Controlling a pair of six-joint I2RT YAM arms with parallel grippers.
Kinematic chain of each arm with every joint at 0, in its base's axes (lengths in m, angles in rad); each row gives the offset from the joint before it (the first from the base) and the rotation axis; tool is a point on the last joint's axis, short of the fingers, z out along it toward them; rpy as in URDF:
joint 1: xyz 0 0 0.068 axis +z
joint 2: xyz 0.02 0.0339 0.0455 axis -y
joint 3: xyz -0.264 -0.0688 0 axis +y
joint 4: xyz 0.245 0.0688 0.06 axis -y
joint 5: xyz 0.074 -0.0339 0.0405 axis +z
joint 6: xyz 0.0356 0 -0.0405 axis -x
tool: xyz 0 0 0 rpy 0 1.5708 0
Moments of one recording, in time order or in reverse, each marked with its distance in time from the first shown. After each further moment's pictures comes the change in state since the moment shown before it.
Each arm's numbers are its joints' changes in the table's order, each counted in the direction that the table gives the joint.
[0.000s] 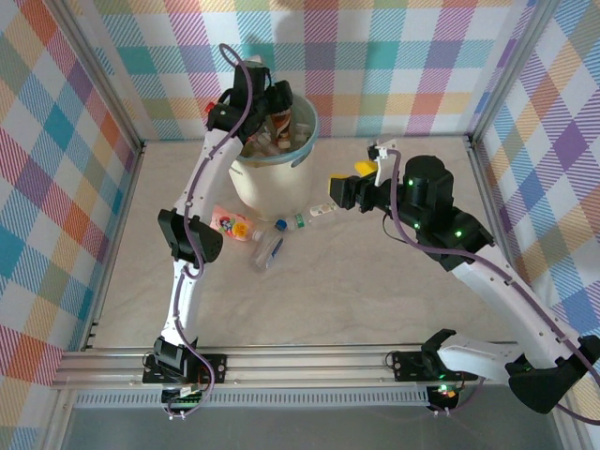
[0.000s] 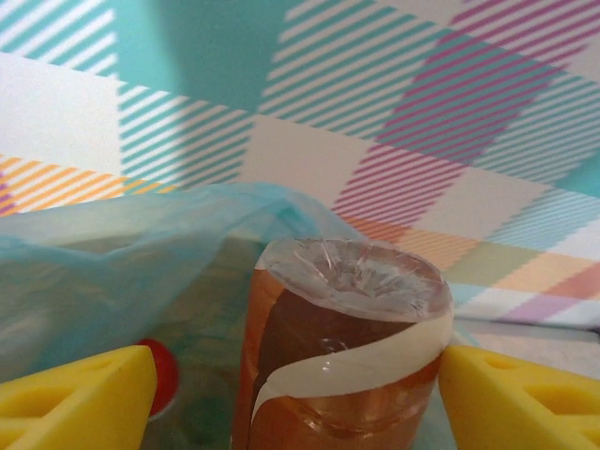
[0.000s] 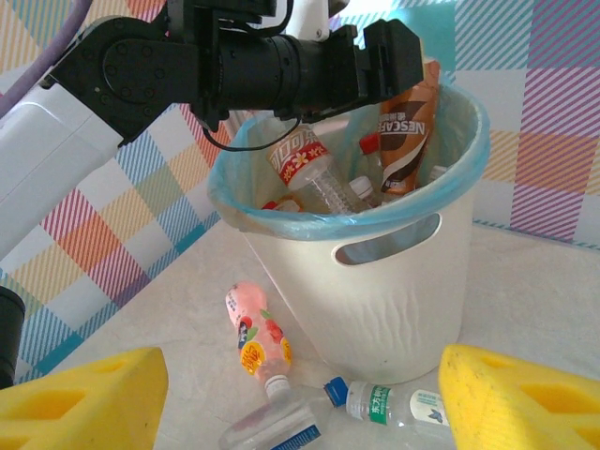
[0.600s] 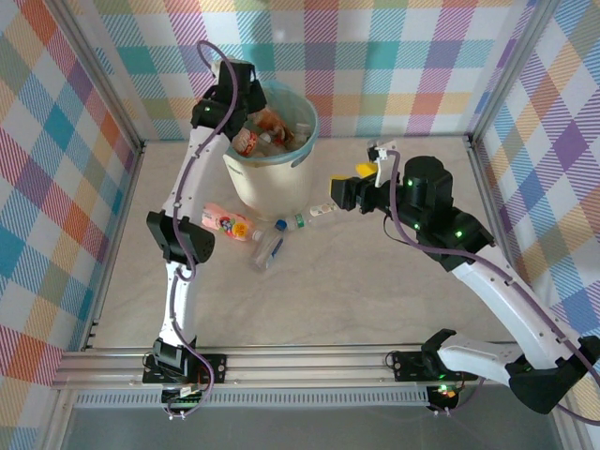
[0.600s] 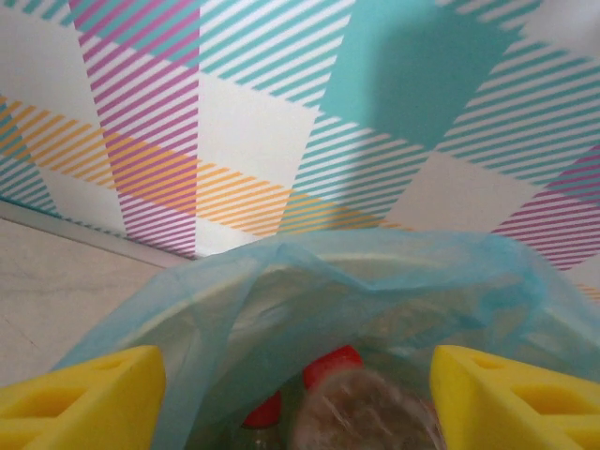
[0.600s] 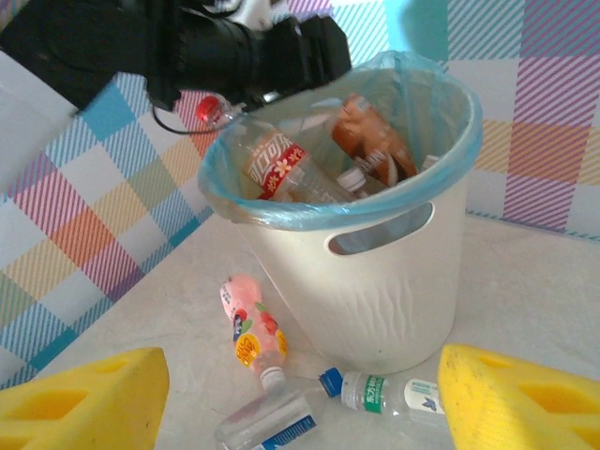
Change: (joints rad) left arm 0.048 0.085 0.041 -0.111 0.177 0.038; right arm 0.000 -0.005 -0.003 -0.036 -0.011 0.000
